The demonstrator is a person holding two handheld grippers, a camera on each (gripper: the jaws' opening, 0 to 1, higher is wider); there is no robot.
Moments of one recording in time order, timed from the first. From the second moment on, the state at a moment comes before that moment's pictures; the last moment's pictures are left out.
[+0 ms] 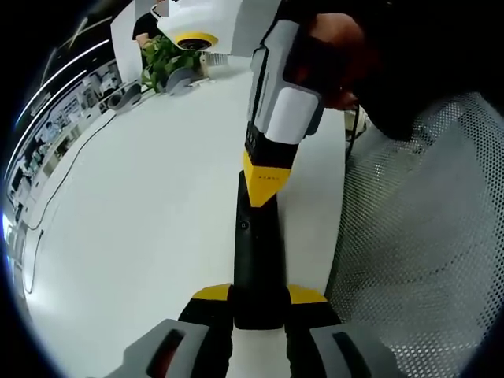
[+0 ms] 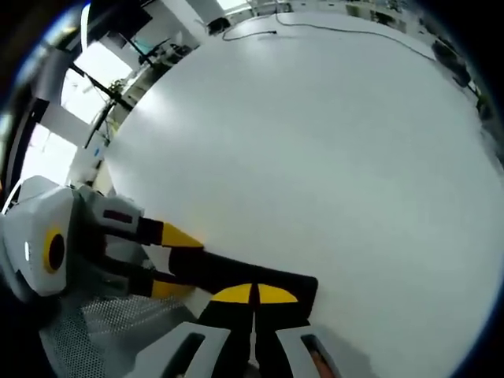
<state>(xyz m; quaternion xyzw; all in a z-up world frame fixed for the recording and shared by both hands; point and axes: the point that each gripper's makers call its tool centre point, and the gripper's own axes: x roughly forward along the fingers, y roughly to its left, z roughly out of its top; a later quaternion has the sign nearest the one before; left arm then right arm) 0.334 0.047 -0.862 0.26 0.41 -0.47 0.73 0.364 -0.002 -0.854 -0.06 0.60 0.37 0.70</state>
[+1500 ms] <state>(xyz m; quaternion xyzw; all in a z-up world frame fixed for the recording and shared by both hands) 0.332 0.042 -0.862 0.27 0.41 -0.48 0.73 0.361 0.018 -0.855 -0.05 0.59 0.38 0.71</state>
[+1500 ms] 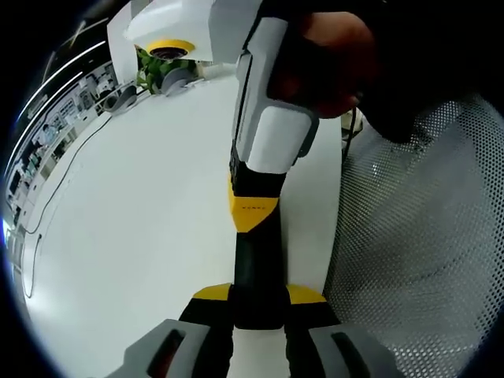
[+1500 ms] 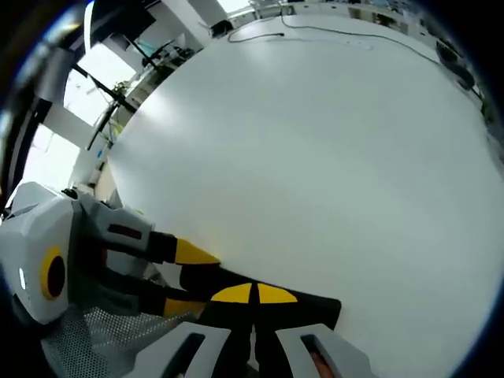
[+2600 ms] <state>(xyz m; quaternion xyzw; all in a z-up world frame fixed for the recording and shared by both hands) 0.333 0.042 -0.863 0.26 0.41 -0.47 0.73 0.354 0.012 -0.853 -0.05 0.61 0.38 0.70</state>
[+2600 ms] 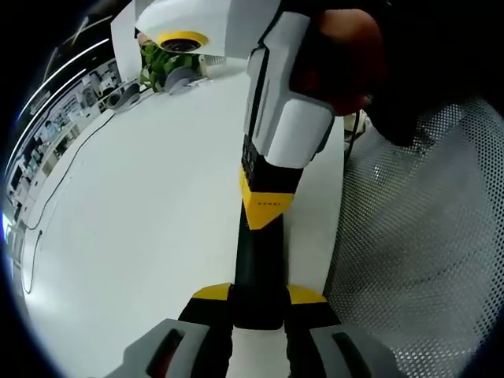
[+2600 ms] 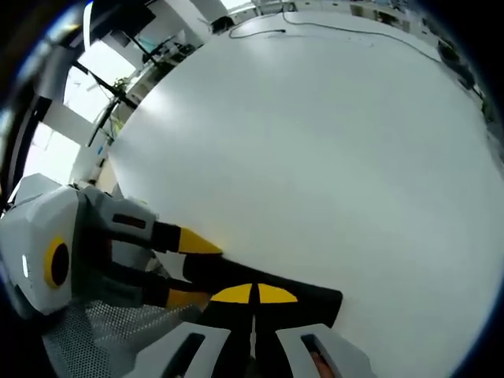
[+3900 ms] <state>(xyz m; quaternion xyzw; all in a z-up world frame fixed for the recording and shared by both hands) 0.333 0.041 -0.863 0.26 0.41 -0.47 0.73 0.352 0.011 -0.852 -0.09 0.59 0.39 0.70</state>
